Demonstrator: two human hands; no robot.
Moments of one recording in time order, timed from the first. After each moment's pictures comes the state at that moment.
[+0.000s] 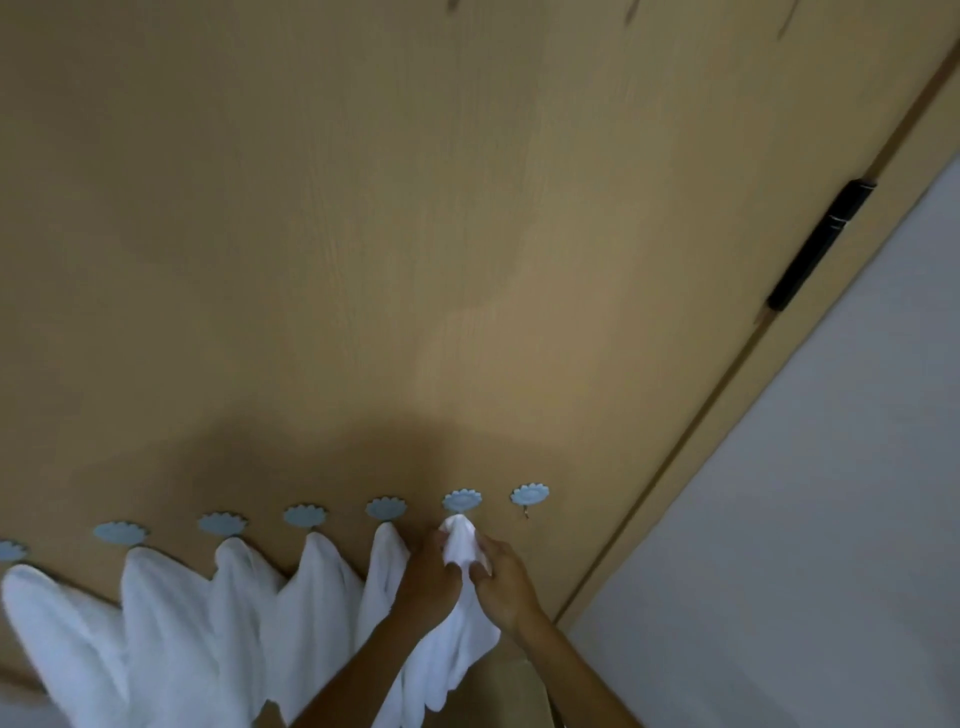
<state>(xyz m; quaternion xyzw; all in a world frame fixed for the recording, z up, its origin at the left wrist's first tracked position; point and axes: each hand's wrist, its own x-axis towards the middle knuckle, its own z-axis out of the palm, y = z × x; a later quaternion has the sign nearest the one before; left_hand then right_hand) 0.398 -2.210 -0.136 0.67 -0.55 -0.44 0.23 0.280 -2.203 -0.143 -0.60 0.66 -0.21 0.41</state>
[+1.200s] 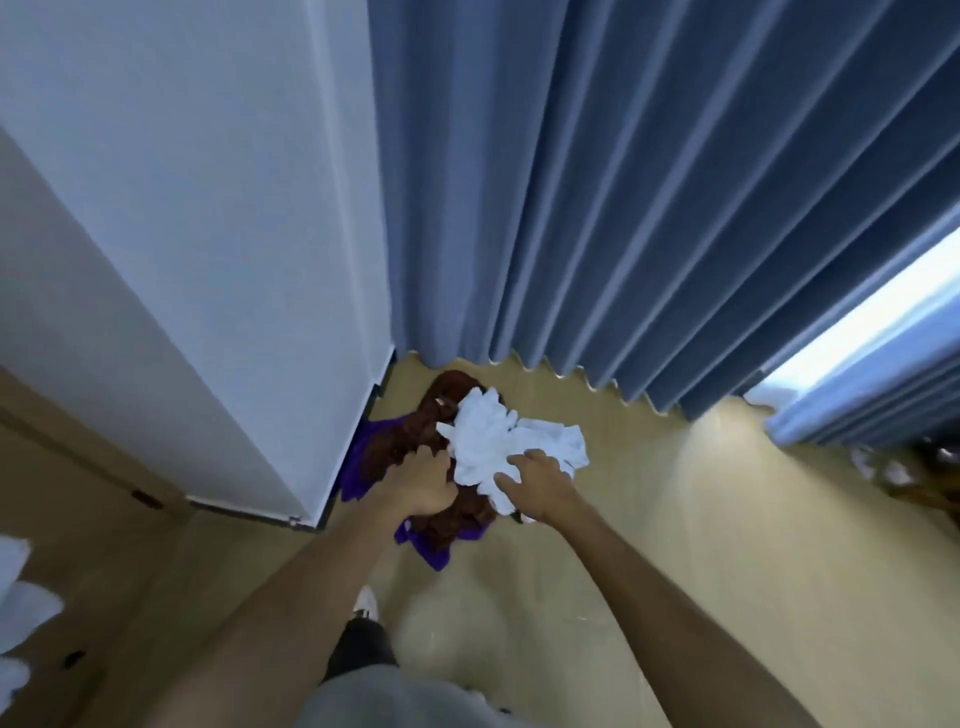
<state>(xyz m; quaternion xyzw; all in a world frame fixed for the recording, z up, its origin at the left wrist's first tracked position) 0.079 -1.658 -0.160 0.07 -0.94 -0.20 -0.28 0.033 -1.480 -0.164 -0.13 0.95 -0.12 0.26</state>
